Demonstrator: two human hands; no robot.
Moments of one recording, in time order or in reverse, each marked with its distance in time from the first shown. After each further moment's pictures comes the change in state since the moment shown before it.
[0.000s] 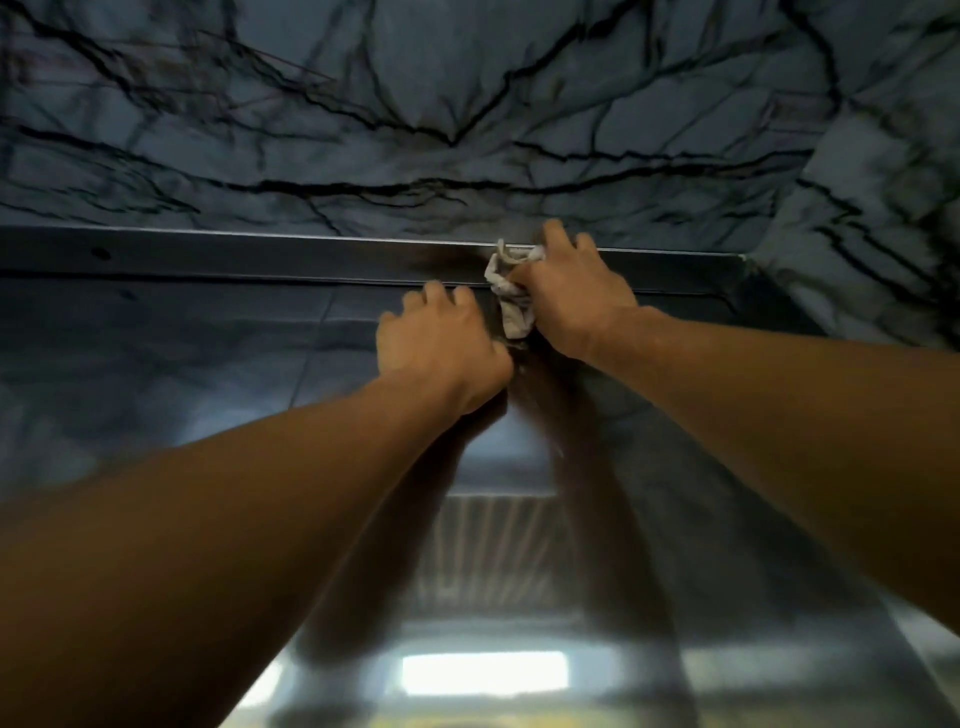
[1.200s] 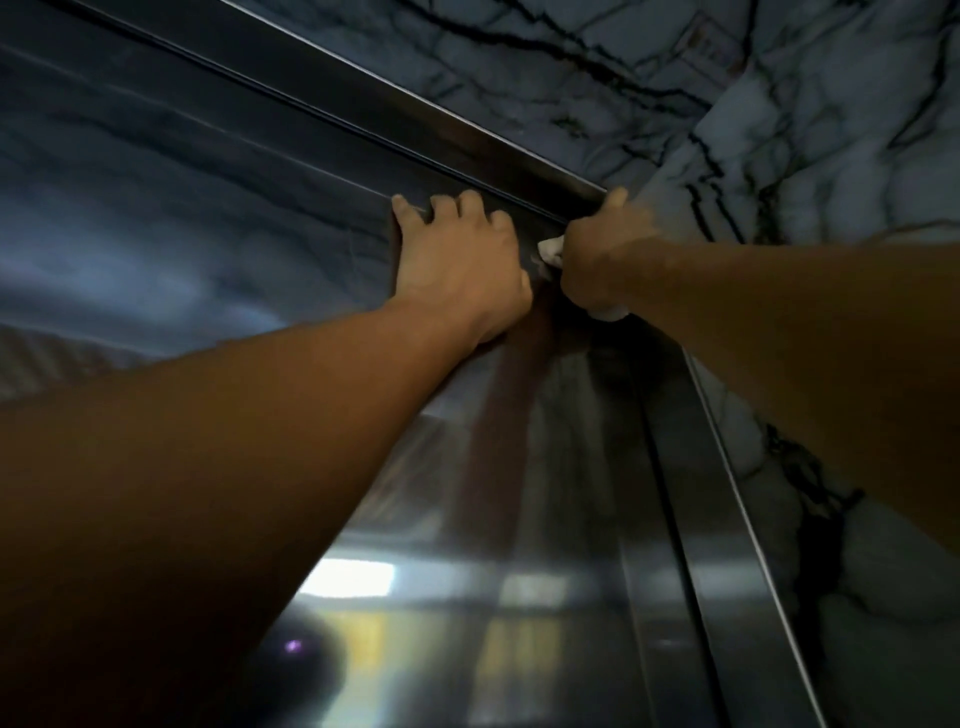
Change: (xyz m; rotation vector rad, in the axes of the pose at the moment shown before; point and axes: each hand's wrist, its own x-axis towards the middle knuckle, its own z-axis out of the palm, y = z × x) left_hand -0.018 0.154 0.028 -0.252 0.075 0.093; right_hand -0.050 0.141 0.012 -0.544 -0.371 0.281
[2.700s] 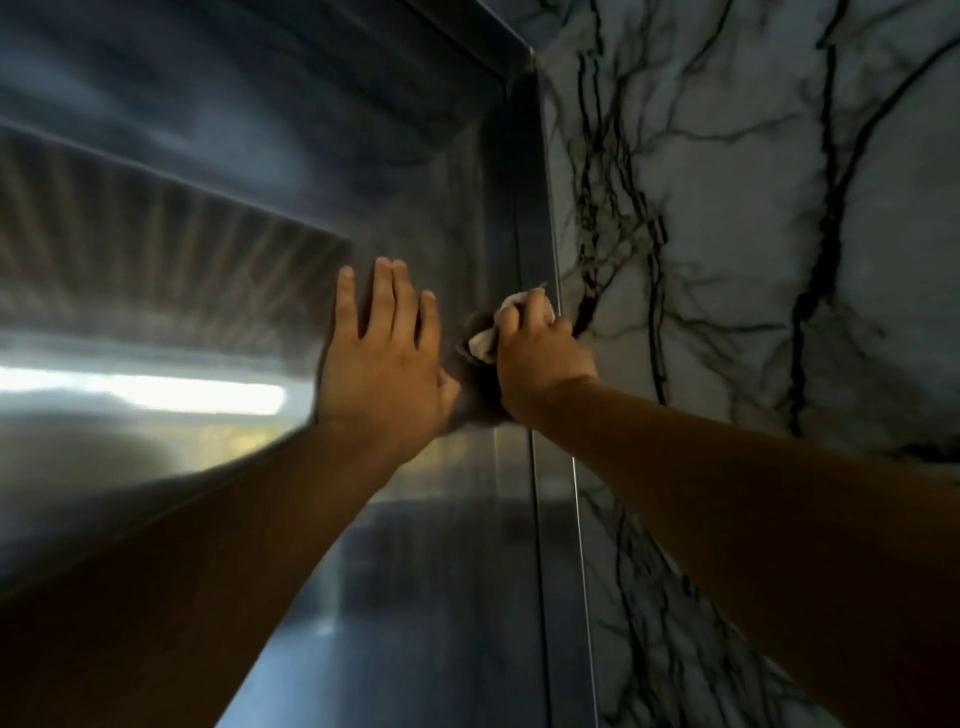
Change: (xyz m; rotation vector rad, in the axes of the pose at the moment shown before) left_hand -0.252 0.045 -0.082 -0.014 -0.341 0.124; right_hand -0.296 0.039 -0.031 -0.101 -0.384 -0.174
